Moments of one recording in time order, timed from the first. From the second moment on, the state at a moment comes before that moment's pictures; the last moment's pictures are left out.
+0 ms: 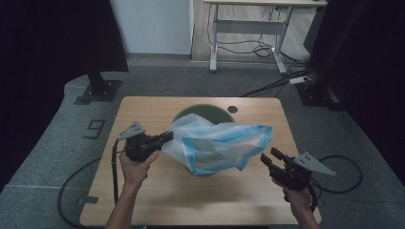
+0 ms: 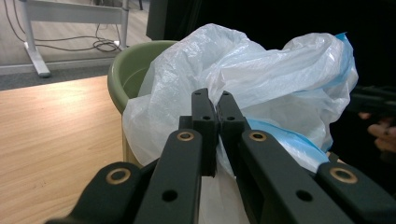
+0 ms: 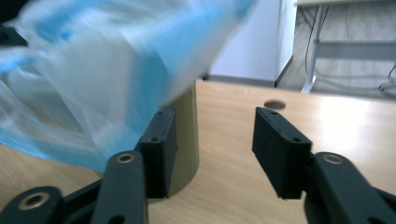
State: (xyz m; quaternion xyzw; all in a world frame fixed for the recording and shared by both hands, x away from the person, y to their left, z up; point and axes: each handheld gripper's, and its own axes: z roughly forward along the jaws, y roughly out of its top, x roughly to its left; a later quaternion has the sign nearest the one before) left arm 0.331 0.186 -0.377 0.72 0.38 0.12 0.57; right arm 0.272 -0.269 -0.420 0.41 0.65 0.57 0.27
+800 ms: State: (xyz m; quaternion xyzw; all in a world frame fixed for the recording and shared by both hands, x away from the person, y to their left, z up) left arm 0.340 0.189 -0.379 0.72 0.39 0.12 0.57; right arm 0.339 -0.256 -0.376 0.33 0.72 0.55 0.28
